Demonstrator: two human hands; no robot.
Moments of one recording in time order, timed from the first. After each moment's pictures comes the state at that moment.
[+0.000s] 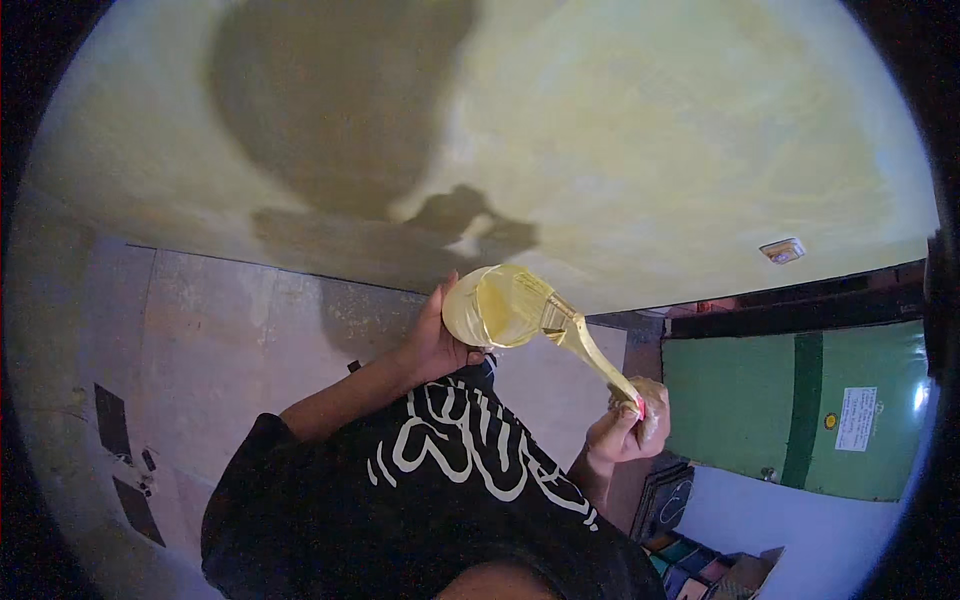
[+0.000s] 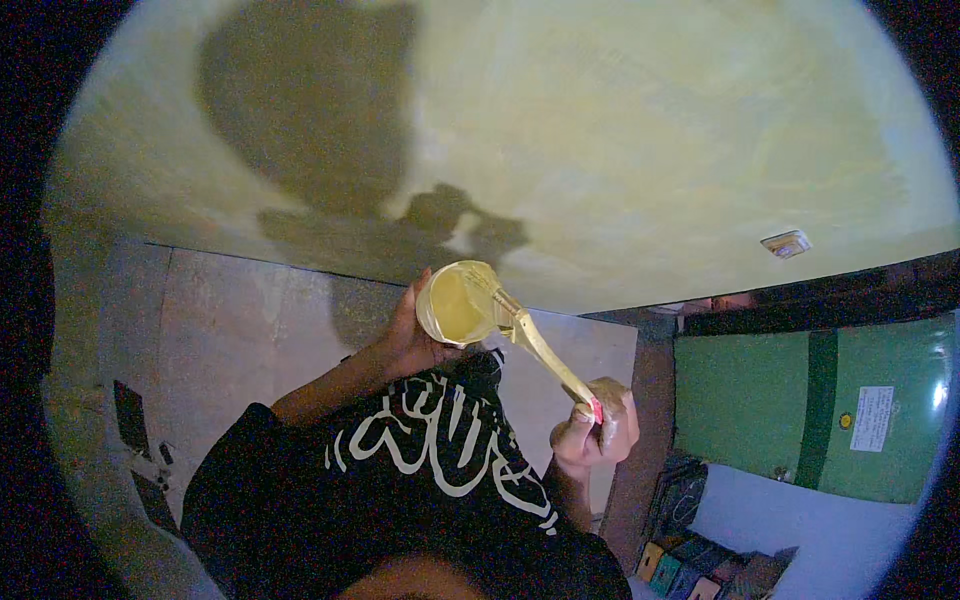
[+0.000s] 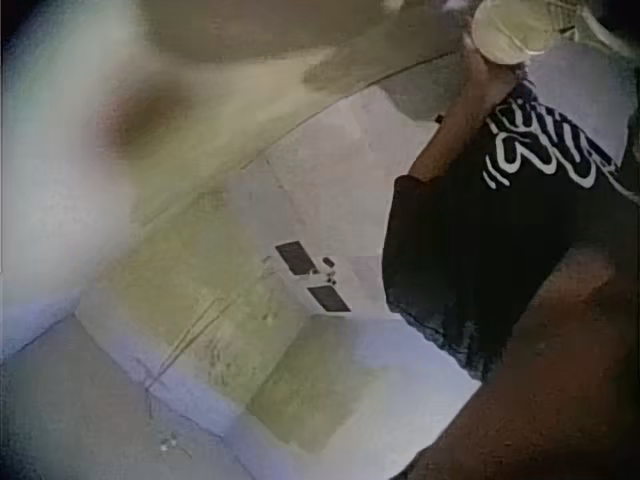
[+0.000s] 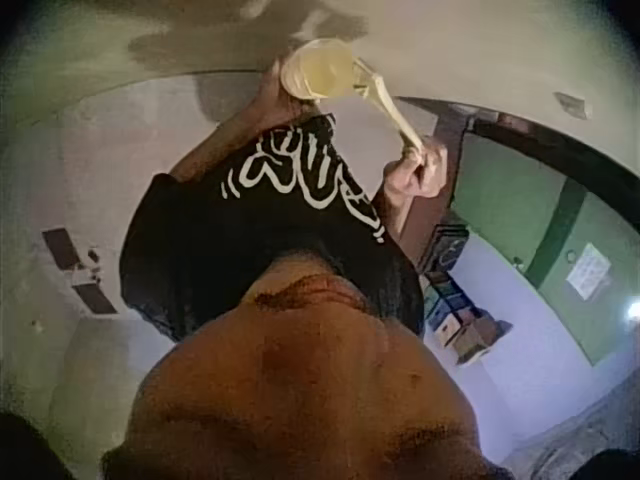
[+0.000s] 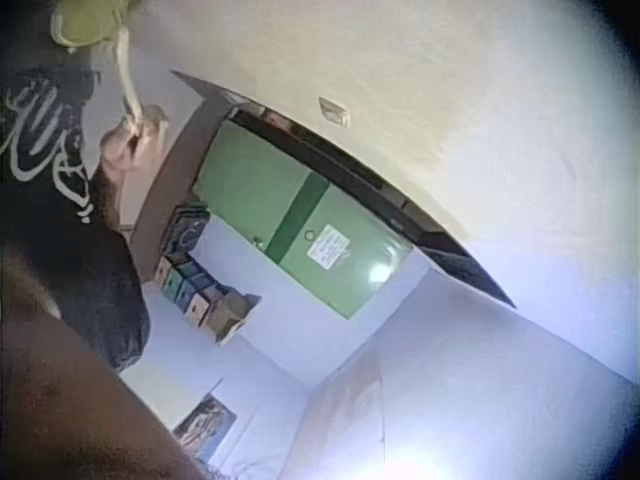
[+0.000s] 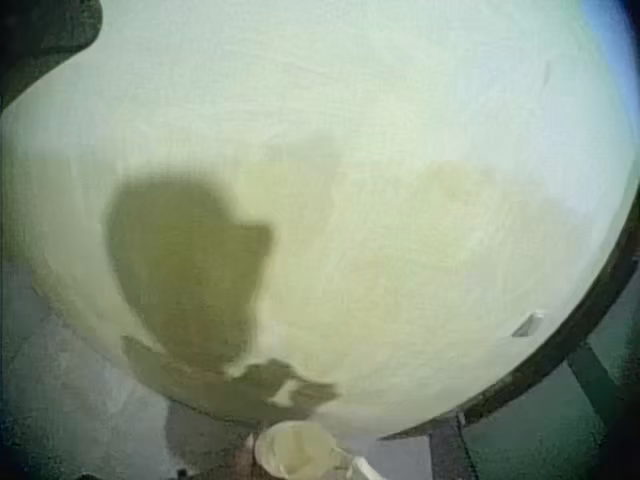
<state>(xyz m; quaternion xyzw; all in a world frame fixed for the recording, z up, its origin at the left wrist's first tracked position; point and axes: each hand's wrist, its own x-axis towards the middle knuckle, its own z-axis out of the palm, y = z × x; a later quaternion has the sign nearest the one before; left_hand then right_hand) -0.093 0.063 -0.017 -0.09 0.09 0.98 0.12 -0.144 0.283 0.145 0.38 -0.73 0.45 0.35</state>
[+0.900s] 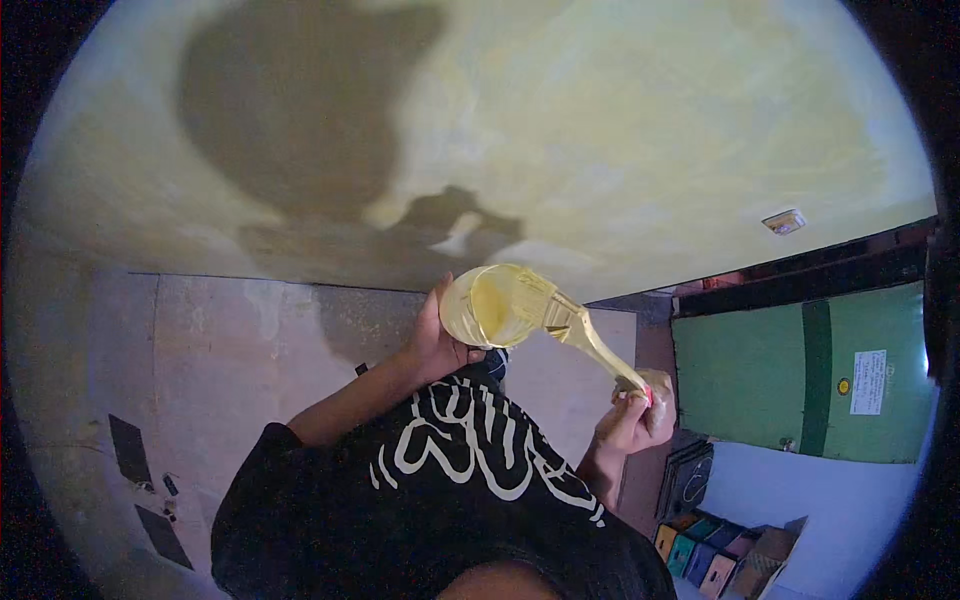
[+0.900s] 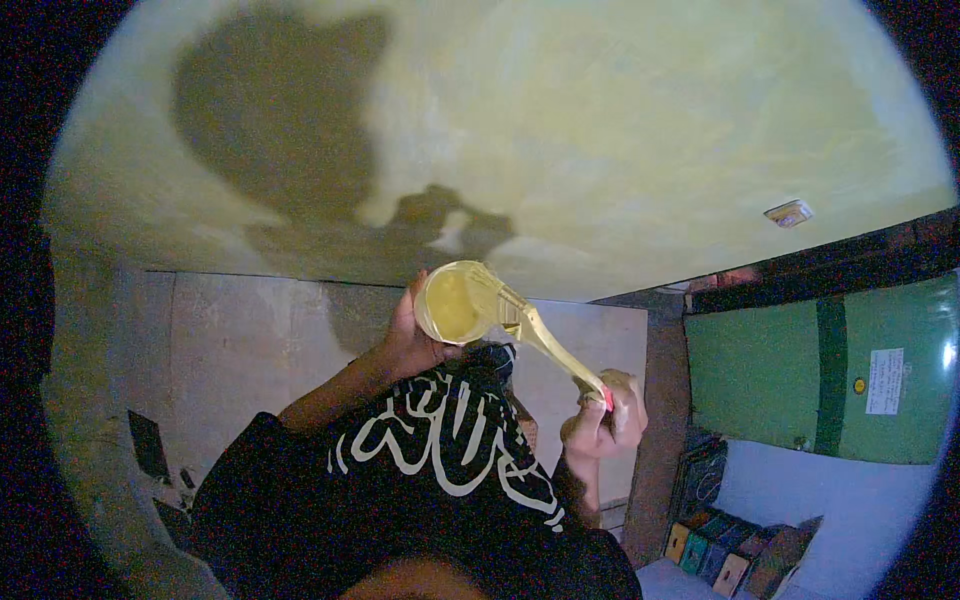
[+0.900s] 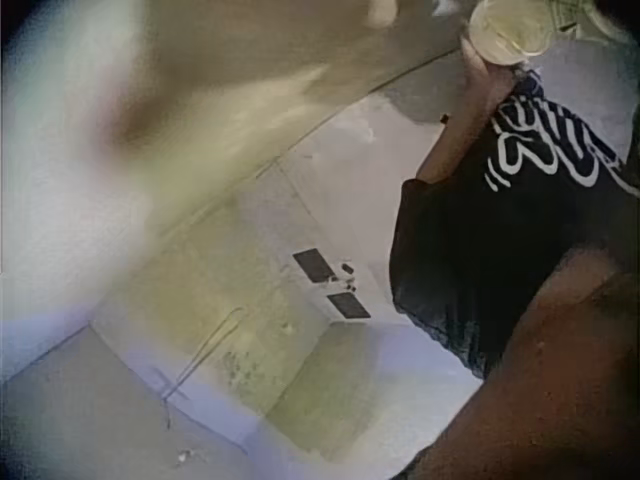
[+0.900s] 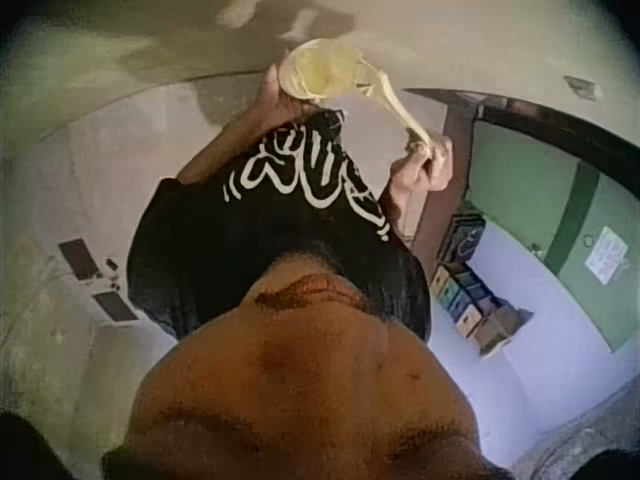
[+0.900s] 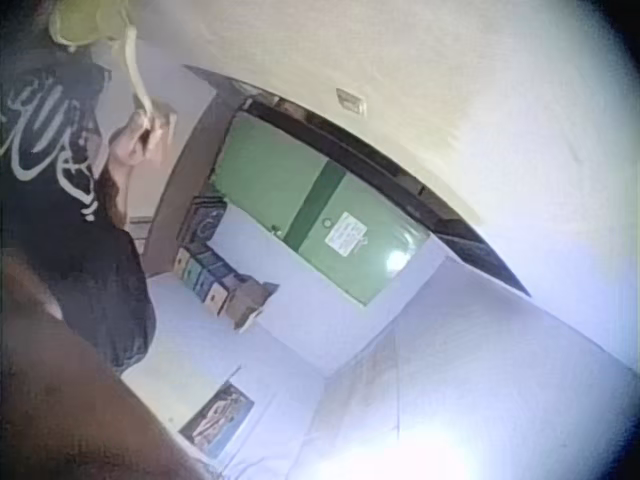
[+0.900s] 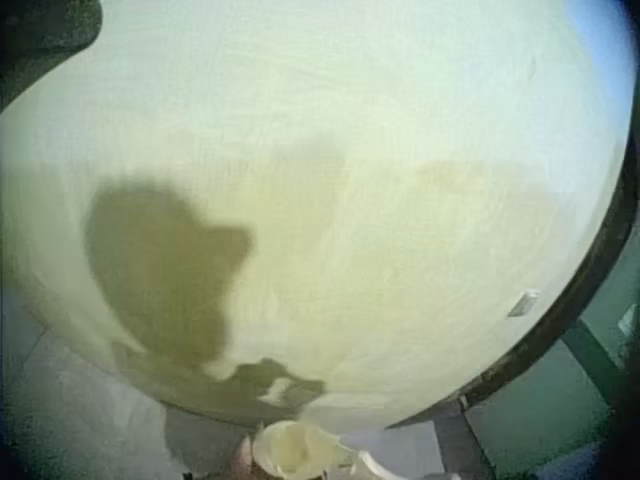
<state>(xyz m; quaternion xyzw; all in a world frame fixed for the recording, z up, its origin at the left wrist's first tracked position) -0.102 0.061 -0.020 -0.12 0.06 0.98 0.14 -0.136 0.297 0.124 0.26 -0.76 0.52 0.28</state>
